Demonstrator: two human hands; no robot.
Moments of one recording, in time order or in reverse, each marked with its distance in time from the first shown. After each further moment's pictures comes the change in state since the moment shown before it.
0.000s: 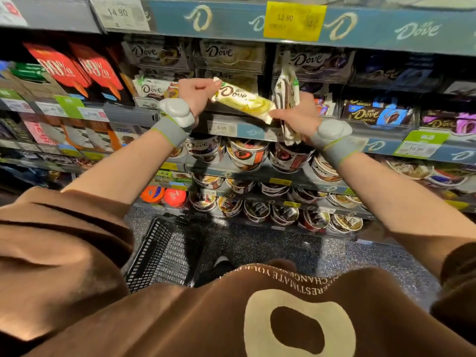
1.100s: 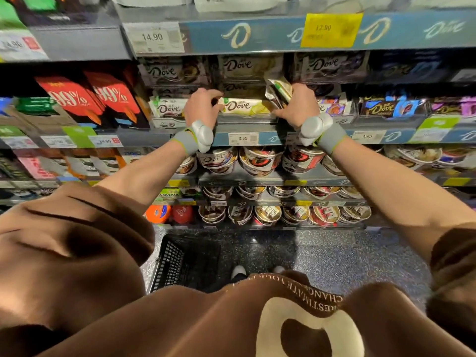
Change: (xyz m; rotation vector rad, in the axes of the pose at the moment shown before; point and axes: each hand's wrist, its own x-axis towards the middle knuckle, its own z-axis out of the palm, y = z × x) left_hand 0.039 -0.027 -0.040 0.782 -0.082 0.349; right_hand 0.028 -0.036 0.057 -0.488 0.242 0.038
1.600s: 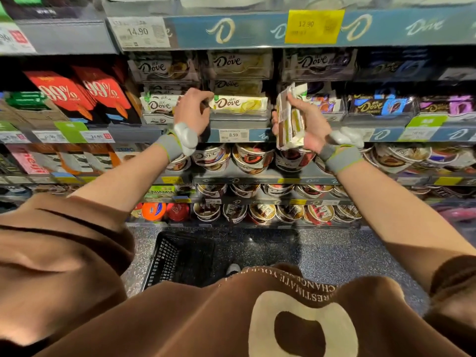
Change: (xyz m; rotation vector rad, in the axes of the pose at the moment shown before) left_hand -0.016 -0.012 0.005 -0.051 -0.025 0.114; right_hand -0.033 0.044 -0.015 1.577 -0.672 0.382
